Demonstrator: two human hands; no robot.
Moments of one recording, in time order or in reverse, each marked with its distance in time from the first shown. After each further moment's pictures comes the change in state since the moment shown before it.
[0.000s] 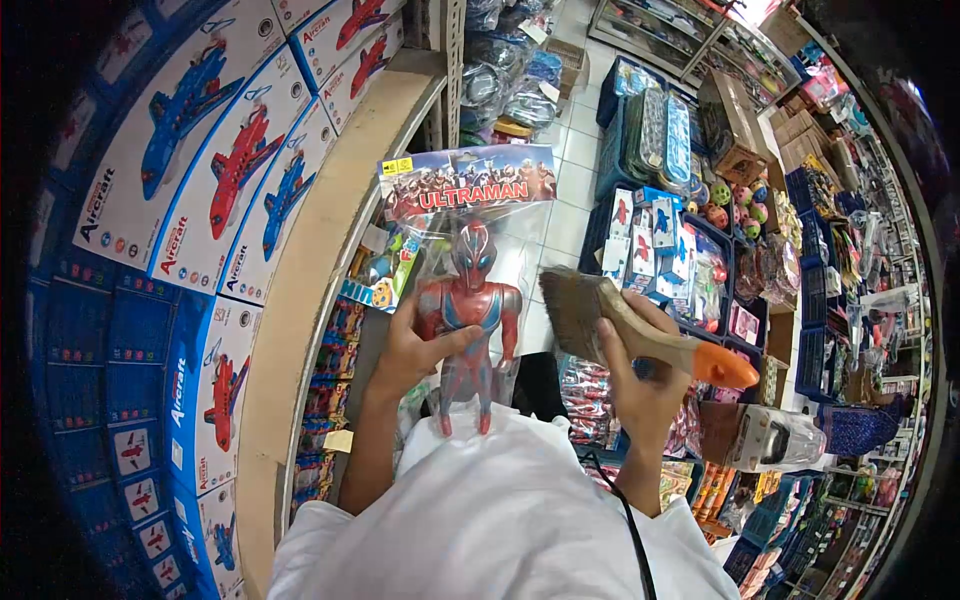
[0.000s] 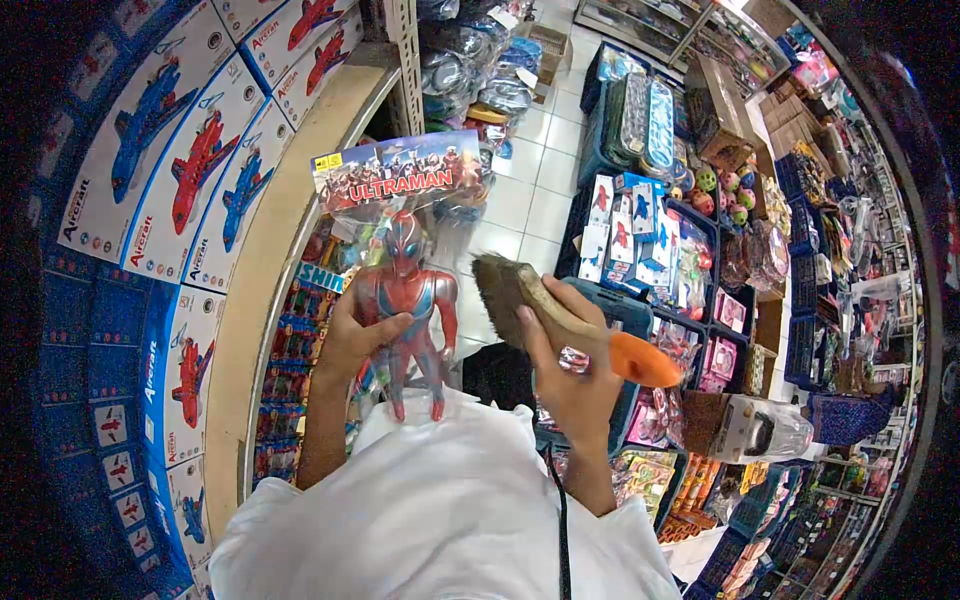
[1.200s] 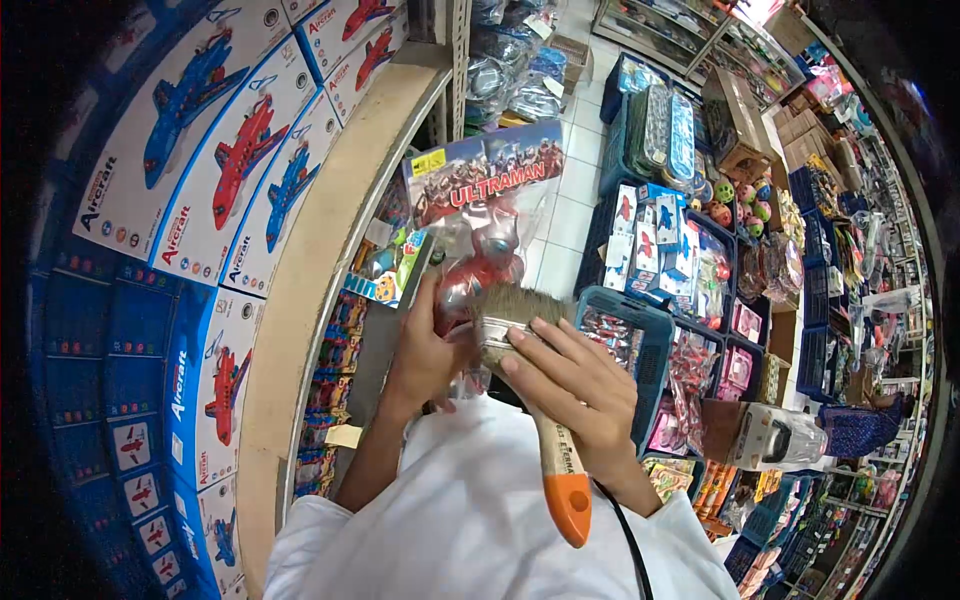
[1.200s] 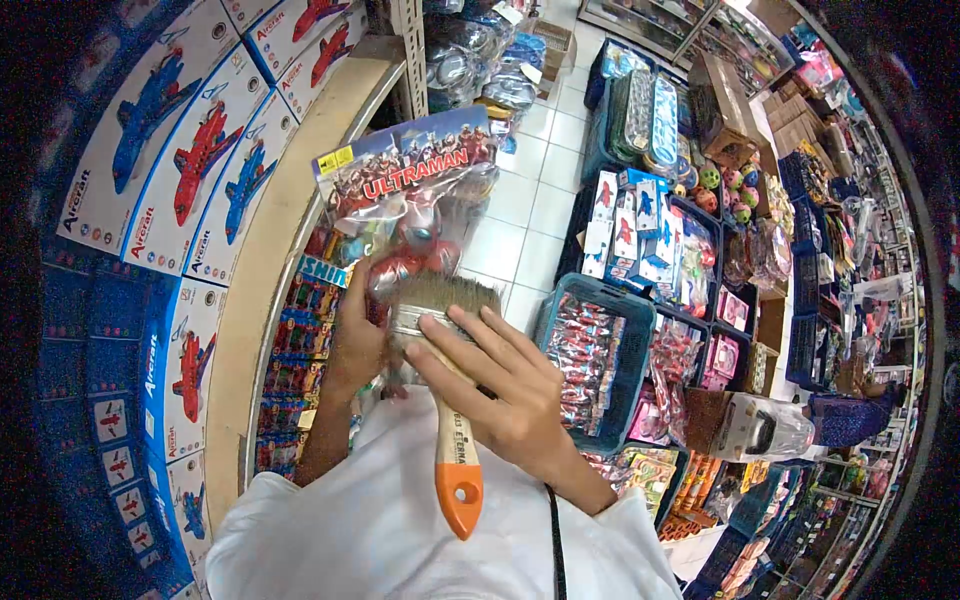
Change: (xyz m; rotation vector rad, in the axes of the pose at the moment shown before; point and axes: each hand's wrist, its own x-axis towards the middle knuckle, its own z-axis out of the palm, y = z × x) left_hand -0.004 0.004 0.021 0.197 0.065 0.184; right_hand -0.011 -0.034 0.018 -0.150 -0.413 -0.515
